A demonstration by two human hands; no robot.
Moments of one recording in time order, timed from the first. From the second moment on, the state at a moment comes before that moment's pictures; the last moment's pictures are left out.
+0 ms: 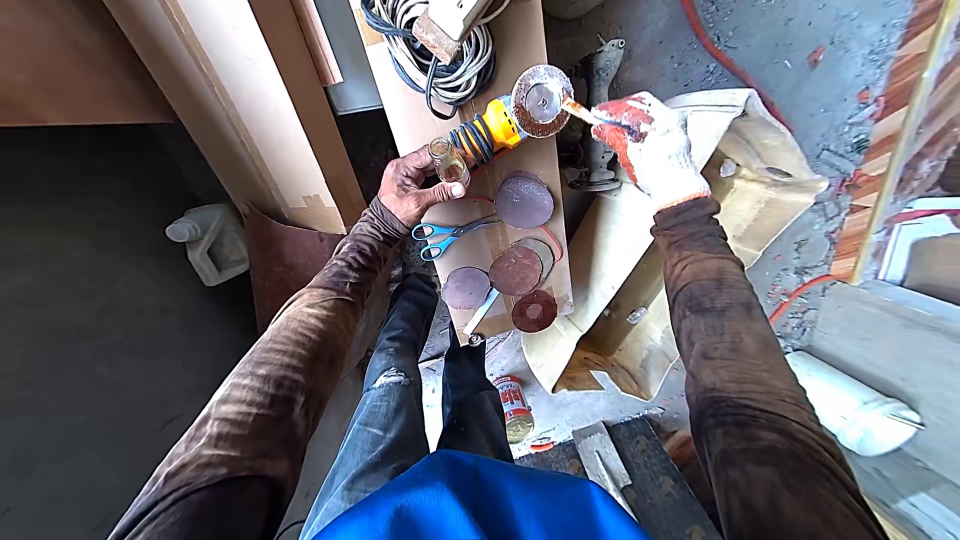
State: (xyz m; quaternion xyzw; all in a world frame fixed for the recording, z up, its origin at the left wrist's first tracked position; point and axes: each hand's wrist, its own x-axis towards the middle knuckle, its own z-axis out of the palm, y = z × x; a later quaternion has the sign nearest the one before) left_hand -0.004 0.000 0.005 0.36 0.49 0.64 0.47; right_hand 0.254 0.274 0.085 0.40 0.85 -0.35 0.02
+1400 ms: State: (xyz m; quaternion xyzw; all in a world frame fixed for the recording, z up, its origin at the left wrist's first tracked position) left_hand 0.046 -0.021 0.040 0.40 0.60 0.57 0.39; right_hand 0.332 -0.007 0.151 0.64 0.47 -0.59 -0.13
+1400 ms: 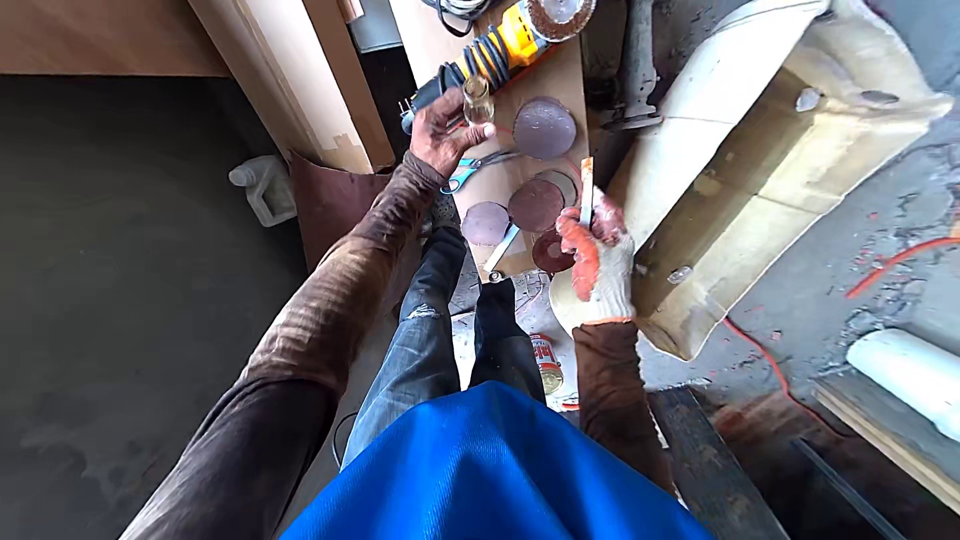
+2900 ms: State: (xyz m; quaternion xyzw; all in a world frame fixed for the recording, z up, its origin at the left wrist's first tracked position) left_hand 0.309 -0.129 0.203 0.53 0.63 0.48 0.30; right_hand 0.439 -0.068 0.364 0.53 0.81 -0.20 0.16
